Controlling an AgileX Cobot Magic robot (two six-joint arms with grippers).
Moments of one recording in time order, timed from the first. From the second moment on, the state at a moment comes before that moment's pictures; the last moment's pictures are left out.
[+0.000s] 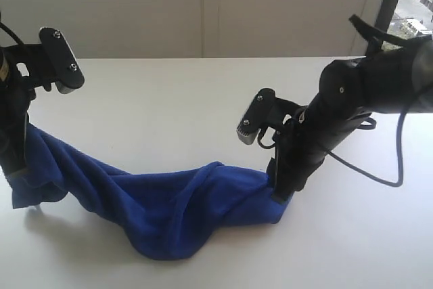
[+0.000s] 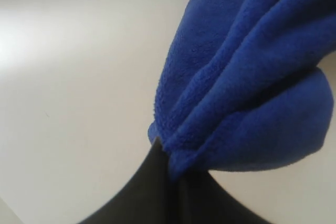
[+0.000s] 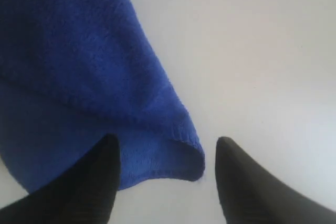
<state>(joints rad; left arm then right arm) -0.56 1.39 -1.10 0.47 1.14 0.29 0.30 1.79 -1.05 0.12 0.53 -0.76</state>
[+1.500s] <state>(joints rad) -0.56 1.34 -1.11 0.50 1.11 0.22 0.30 1.43 -1.05 -0.50 0.69 -0.36</state>
